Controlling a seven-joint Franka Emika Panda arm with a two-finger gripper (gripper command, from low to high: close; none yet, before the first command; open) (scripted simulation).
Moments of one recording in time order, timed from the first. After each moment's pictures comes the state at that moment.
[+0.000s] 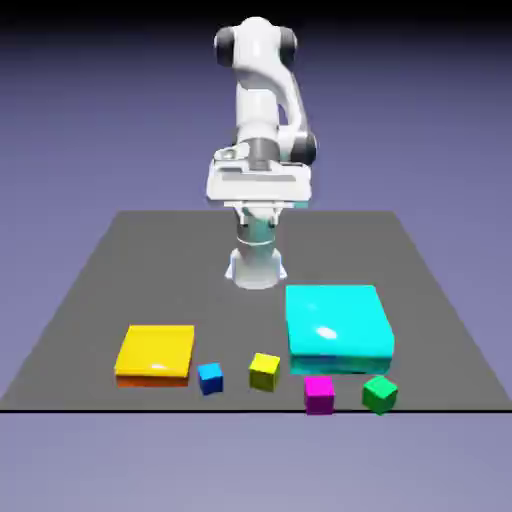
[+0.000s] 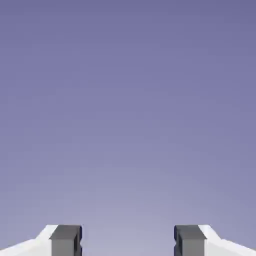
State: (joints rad) arm 0.01 -0.54 0.00 -2.80 0.00 3.02 0.69
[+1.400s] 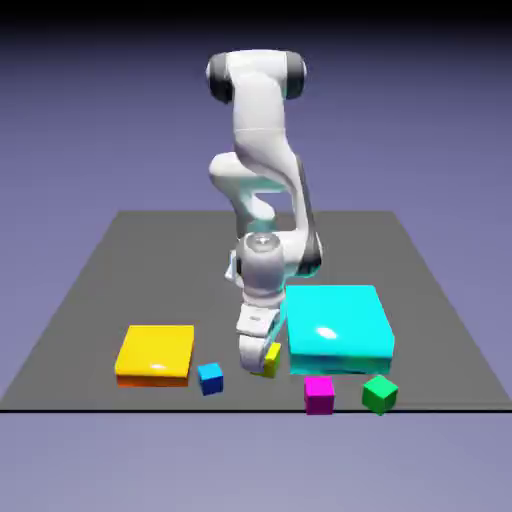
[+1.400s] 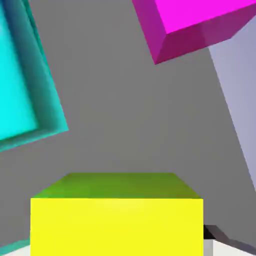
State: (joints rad) arm -0.02 0.21 0.06 -2.51 0.02 2.73 -0.45
